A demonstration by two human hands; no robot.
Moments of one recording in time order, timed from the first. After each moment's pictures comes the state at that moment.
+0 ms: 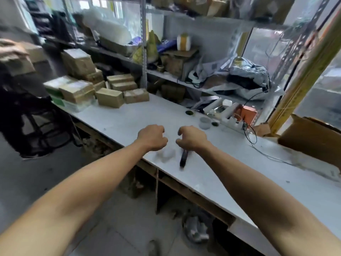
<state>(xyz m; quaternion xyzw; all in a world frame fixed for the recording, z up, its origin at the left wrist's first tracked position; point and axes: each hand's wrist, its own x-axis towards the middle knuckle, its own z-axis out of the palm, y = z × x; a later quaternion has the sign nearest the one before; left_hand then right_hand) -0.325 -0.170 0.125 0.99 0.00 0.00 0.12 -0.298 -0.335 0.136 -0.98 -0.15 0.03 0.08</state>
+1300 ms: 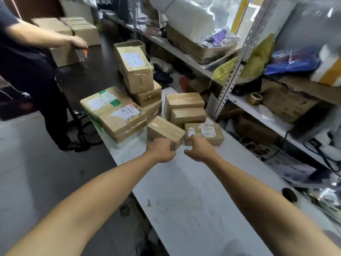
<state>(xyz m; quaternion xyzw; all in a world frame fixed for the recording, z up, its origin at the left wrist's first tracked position) 0.082 0.238 0.049 0.96 0.17 -0.09 0.23 0.169 0.087 0.057 -0.95 -0.24 0.16 0.10</state>
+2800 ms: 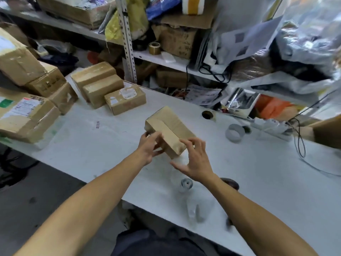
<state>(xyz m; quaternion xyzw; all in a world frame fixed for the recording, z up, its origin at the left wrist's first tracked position) 0.021 -0.006 0.000 0.56 0.24 -0.18 0.78 -0.039 -0.202 -0.023 -0.94 -0.14 -0.13 0.27</state>
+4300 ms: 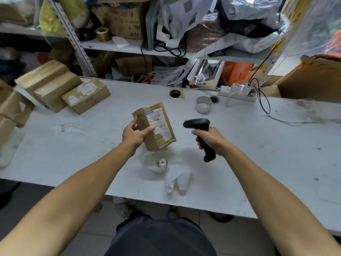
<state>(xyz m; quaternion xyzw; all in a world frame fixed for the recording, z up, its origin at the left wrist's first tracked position) 0.004 -0.068 -0.014 0.74 0.13 -0.15 0.64 -0.079 -0.336 0.022 -0.73 0.26 0.15 0.61</state>
